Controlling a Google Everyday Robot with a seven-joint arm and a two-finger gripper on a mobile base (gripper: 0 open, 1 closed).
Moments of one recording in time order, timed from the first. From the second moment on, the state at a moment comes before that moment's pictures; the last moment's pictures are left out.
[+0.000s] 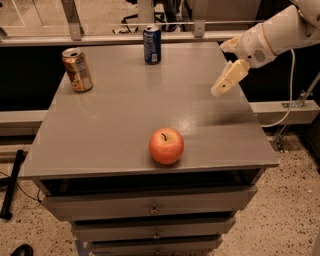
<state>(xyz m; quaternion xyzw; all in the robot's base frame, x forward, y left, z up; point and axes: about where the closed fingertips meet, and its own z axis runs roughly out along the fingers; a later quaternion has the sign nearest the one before) 0.661 -0.169 0.905 -0.57 0.73 0.17 0.35</state>
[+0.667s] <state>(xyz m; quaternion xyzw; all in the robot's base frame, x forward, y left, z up) 0.703 -0.139 0.910 -0.53 0.71 0.17 0.44</state>
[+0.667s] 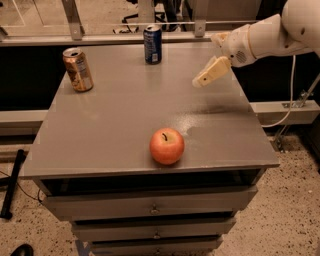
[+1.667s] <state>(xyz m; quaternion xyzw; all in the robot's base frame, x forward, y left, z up) 0.842 -0.089 0.908 -0.46 0.67 0.18 0.55</state>
